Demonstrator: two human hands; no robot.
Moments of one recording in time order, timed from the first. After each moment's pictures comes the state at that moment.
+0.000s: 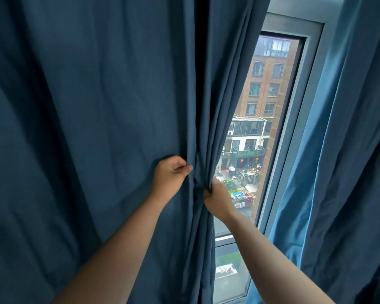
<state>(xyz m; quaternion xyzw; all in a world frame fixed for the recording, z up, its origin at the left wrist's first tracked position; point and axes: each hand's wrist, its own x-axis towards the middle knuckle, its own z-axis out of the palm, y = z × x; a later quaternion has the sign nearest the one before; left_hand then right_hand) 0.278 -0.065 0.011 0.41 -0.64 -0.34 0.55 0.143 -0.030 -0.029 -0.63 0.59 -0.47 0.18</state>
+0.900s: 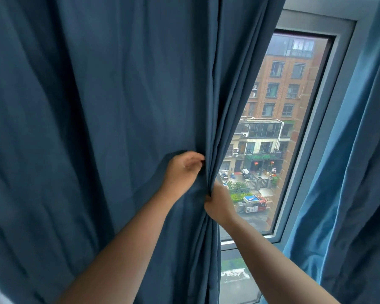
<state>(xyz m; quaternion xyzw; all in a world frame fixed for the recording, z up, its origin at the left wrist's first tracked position) 0.302 -0.050 0.025 0.38 -0.67 -0.35 0.53 0.184 -0.032 -0.031 -0.67 0.58 -0.44 0.13</state>
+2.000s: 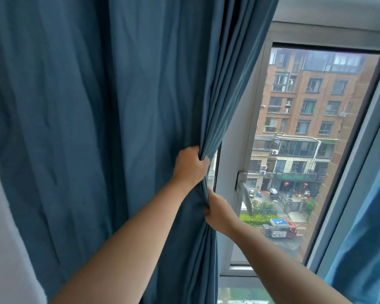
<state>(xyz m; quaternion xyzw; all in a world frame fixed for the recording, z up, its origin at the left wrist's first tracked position) 0.341 -0.074 0.066 0.51 -0.68 -0.10 0.51 0.235 -0.056 -0.017 -0.78 0.53 -0.28 0.17</state>
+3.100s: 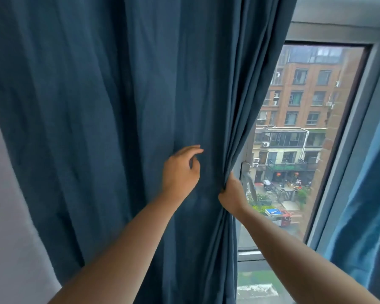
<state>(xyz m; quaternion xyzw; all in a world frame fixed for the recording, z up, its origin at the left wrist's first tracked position) 0.399 -0.023 0.044 0.42 -0.71 0.02 0.57 0.252 -0.040 -0.006 -0.65 0.59 -0.44 0.17</state>
